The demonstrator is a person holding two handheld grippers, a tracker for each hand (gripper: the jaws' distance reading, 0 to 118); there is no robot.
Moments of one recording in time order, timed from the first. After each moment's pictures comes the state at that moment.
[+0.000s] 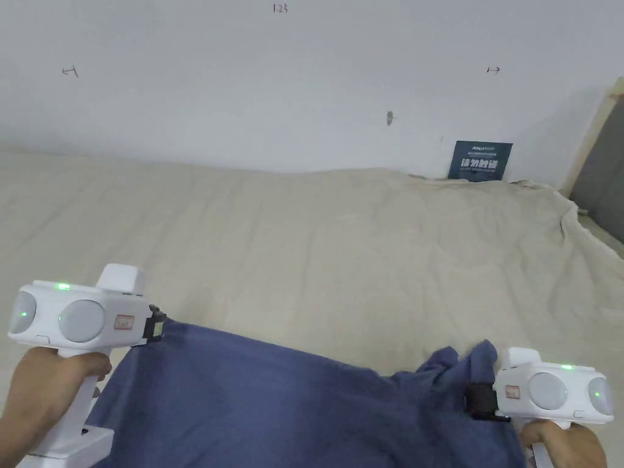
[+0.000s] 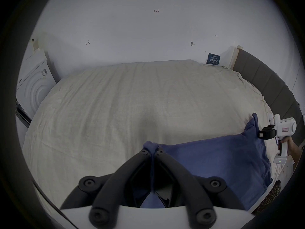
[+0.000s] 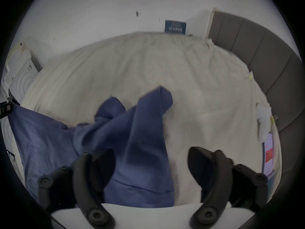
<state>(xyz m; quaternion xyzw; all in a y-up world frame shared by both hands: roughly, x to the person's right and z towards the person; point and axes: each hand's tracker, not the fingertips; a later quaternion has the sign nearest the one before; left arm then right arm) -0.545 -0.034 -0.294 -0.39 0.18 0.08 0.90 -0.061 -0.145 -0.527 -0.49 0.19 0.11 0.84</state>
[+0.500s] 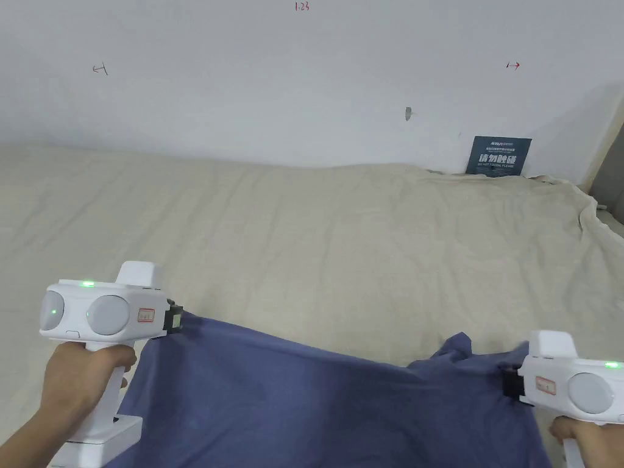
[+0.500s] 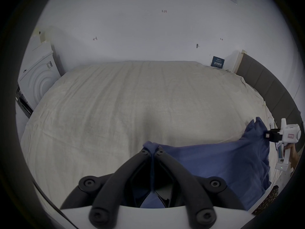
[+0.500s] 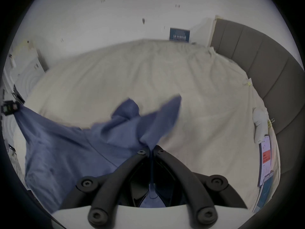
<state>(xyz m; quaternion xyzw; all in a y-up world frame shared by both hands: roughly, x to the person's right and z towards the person) -0.535 -0.029 -0.263 -0.38 0.21 0.10 0.90 -0.050 -0.058 -0.450 -0.40 0.24 0.09 0.88</state>
